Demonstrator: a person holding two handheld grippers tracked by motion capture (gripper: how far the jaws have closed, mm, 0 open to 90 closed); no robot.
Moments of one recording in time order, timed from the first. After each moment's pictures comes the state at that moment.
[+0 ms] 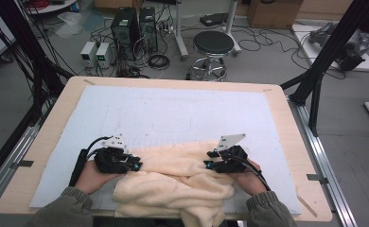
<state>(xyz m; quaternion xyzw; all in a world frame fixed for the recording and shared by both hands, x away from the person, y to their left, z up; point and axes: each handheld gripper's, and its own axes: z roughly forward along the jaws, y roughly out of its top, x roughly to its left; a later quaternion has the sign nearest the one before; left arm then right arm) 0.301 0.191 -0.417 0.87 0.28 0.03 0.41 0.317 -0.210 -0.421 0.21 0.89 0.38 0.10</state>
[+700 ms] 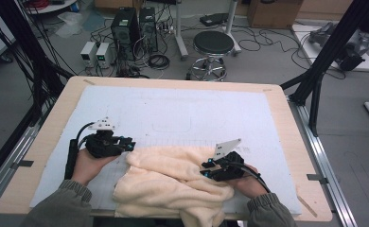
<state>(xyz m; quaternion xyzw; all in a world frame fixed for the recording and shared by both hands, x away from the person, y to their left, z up) 0.336 0.211 -0.398 0.83 0.36 0.10 0.42 0.307 -0.200 -0.431 0.15 0.91 0.38 0.03</state>
